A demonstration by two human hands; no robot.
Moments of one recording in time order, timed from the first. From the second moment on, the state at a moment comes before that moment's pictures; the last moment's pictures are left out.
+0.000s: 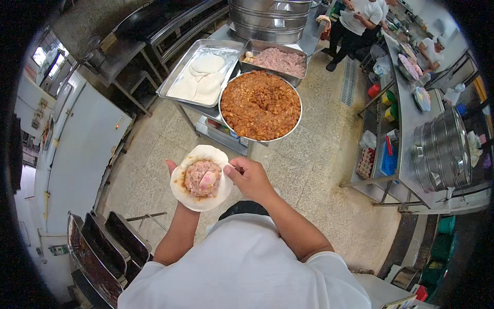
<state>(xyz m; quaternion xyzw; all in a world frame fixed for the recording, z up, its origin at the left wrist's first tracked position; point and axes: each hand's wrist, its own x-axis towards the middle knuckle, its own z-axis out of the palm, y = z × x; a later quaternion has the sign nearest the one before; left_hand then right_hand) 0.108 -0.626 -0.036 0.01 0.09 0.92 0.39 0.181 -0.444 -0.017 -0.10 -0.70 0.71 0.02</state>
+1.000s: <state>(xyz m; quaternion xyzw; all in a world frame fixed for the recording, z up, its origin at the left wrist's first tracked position) 0.059 -0.613 -0.008 -0.05 0.14 0.91 0.39 0.127 -0.437 -0.004 -0.01 -0.86 0.47 0.19</state>
